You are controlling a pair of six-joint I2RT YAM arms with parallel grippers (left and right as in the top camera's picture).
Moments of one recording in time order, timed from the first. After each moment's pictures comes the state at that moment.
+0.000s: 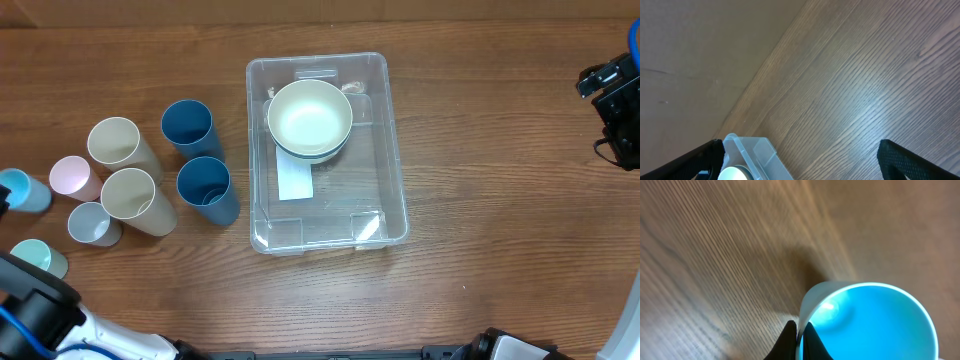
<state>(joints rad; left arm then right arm) 0.94 1.94 1.53 -0.68 0.15 -0.21 -0.40 1.39 1.70 -1.10 -0.20 0.62</state>
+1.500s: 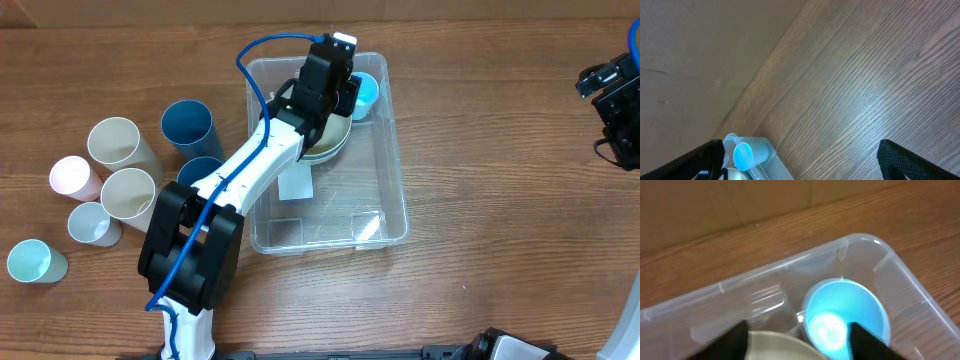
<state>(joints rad) -0.50 2.03 1.56 -0.15 -0.12 -0.10 -0.40 1.39 1.70 -1.10 -0.20 0.62</state>
